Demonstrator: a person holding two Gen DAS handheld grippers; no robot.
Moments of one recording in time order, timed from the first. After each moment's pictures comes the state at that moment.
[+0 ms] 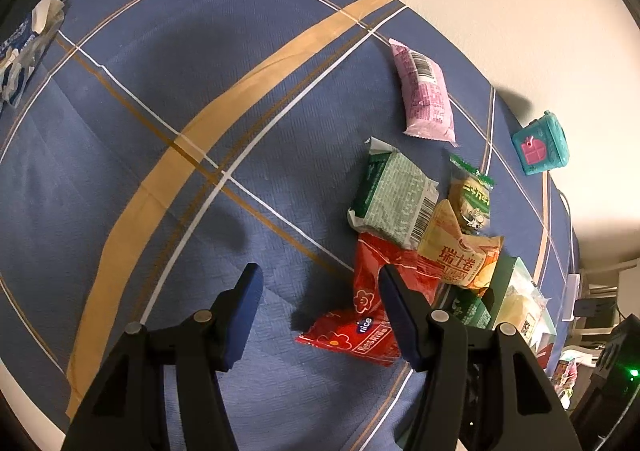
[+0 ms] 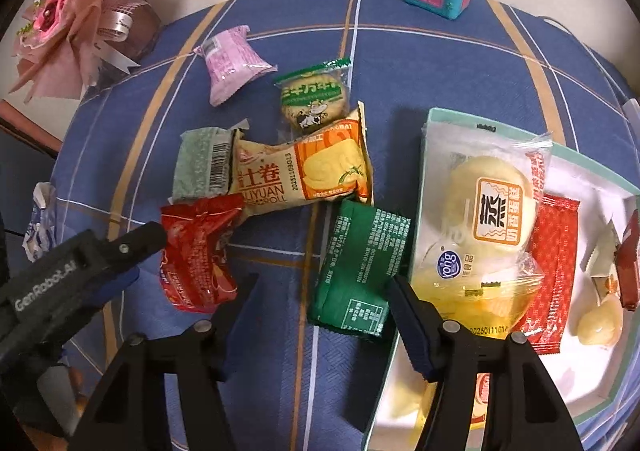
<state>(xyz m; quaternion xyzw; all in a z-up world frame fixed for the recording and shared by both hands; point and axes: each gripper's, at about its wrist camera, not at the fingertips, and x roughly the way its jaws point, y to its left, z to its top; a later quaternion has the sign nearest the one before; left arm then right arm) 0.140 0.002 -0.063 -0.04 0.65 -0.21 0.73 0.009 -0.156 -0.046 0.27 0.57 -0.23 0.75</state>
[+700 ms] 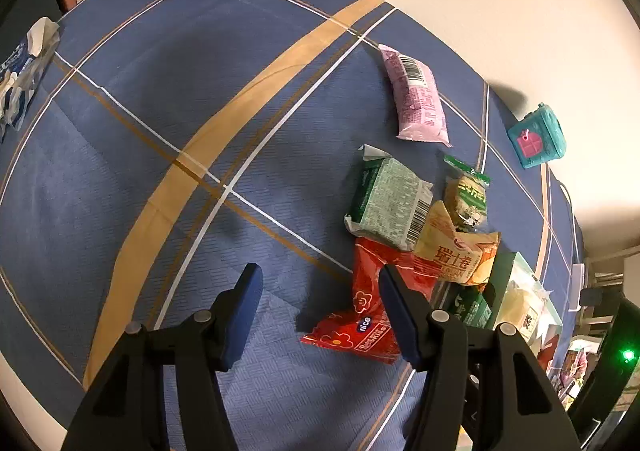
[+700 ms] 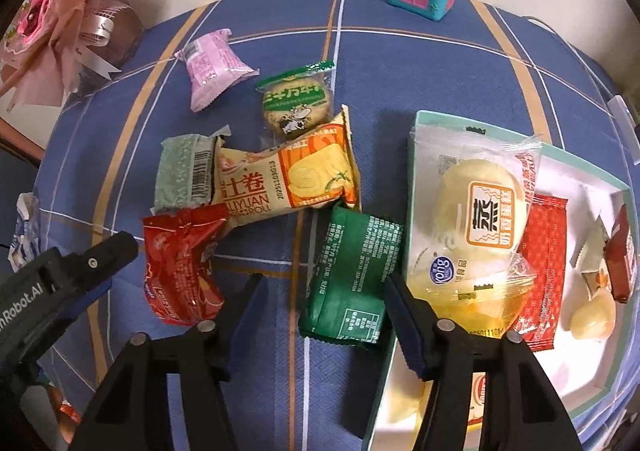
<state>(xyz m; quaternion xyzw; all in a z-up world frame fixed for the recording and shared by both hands) 0.141 -0.009 -0.057 -0.02 0.64 -0.22 0.73 0.019 -0.161 -0.051 0.26 0.57 -0.26 0.74</state>
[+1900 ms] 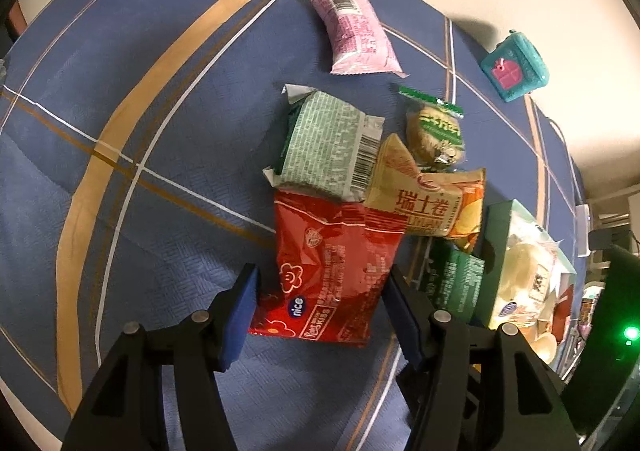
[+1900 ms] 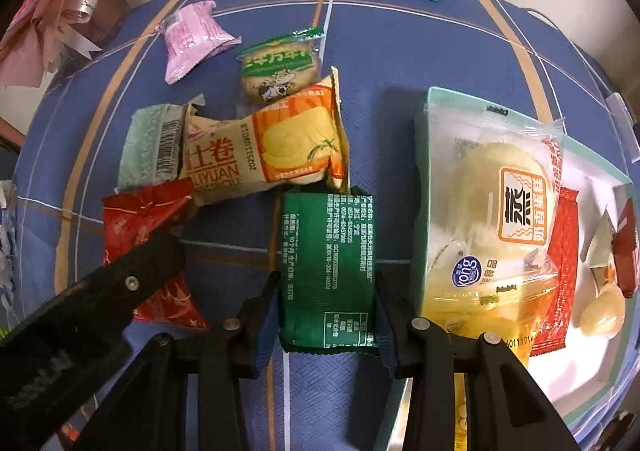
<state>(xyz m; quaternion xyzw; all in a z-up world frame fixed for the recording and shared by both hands) 0.114 -0.055 -0.081 0.05 0.66 -0.27 0.70 0.029 -0.148 -0.092 0.24 0.59 -0.28 0.72</state>
